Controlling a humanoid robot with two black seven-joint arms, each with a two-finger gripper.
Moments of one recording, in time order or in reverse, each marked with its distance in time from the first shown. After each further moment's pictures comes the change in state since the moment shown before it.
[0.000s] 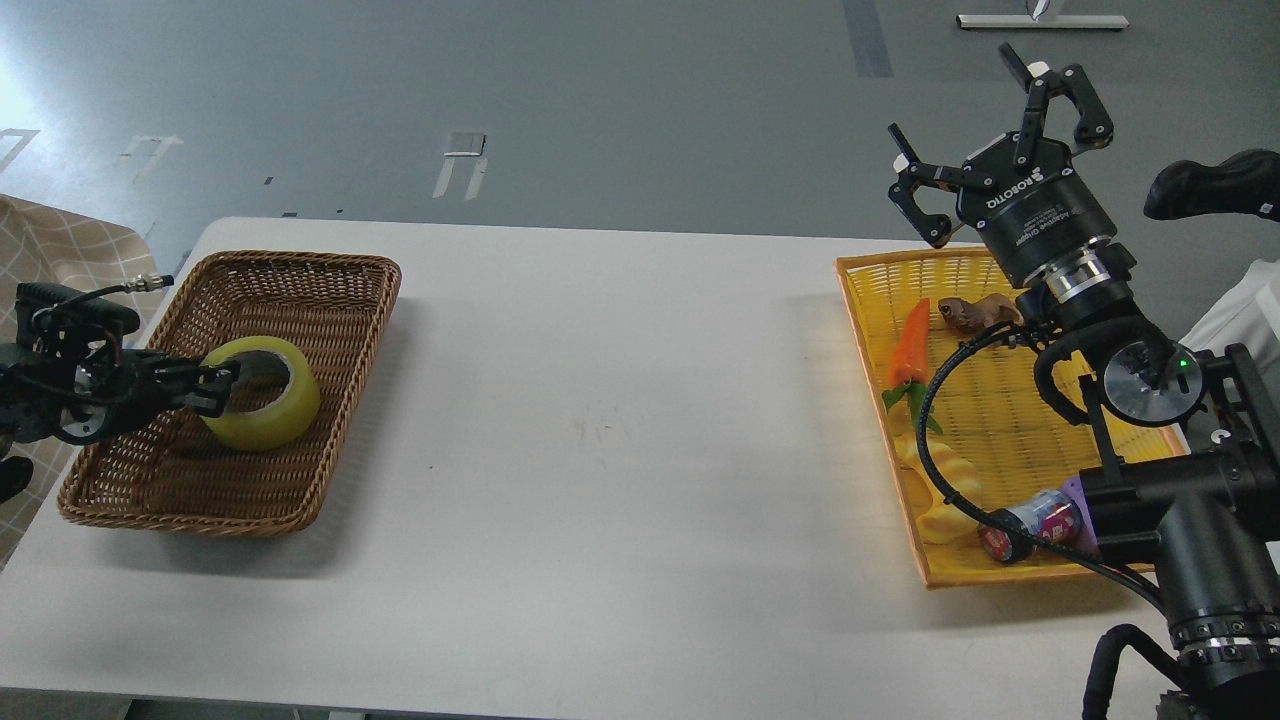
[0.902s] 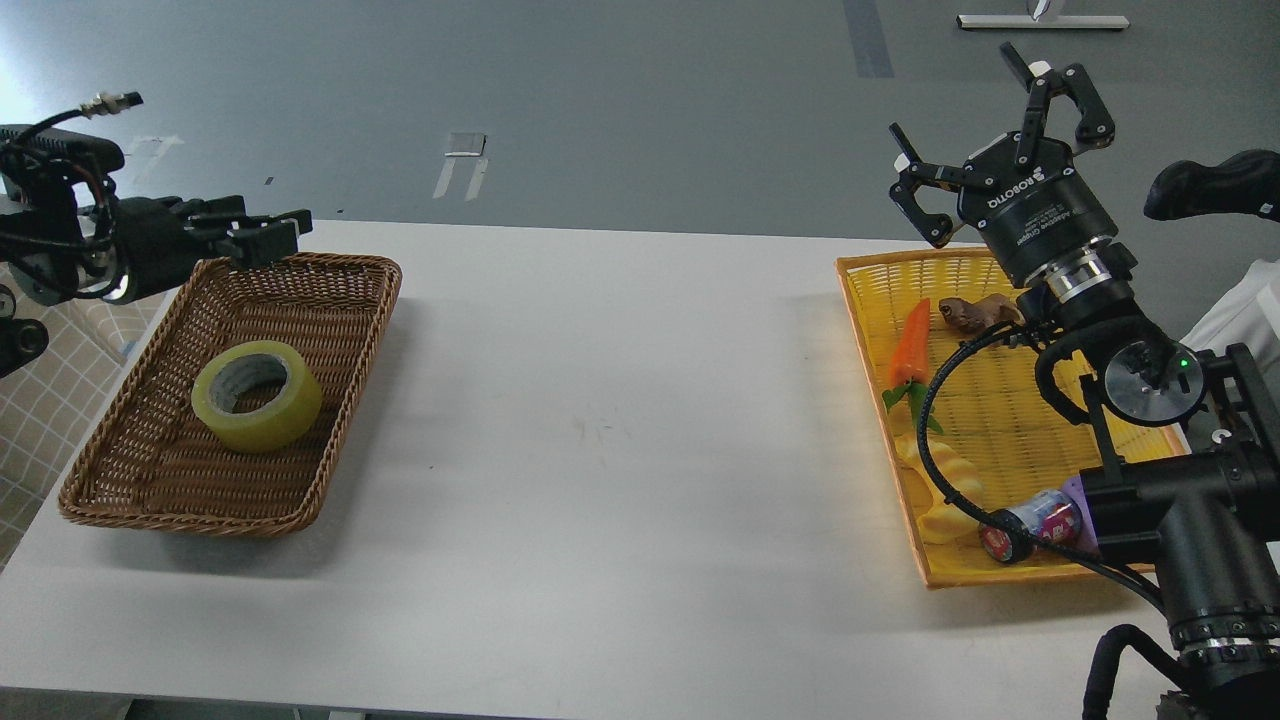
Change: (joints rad) left arm -0.300 0.081 -0.016 -0.243 -0.290 -0.040 -0.002; right arm 0.000 0.000 0.001 0.000 0.000 0.000 0.000
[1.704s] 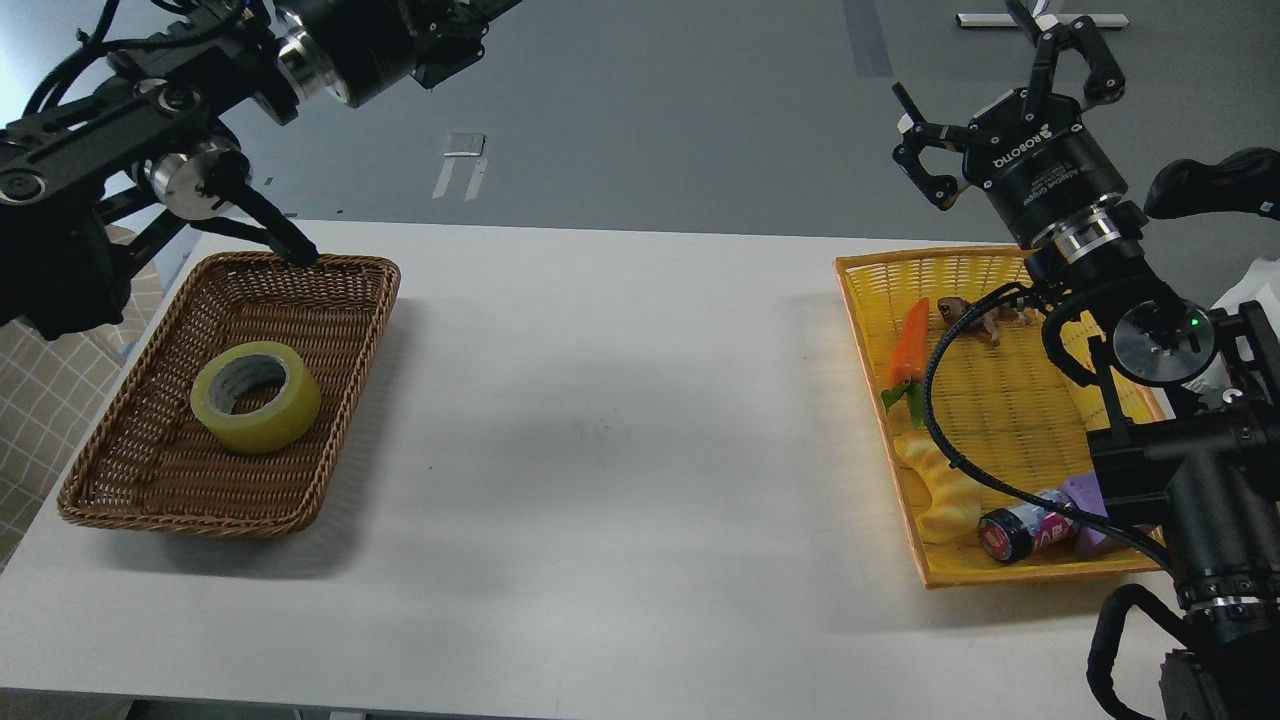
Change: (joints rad) left arm -0.082 -0.388 -0.359 -0.033 -1.006 -0.217 0.001; right arm 0.109 -0.018 -0.008 -0.065 -0.009 0.000 -0.007
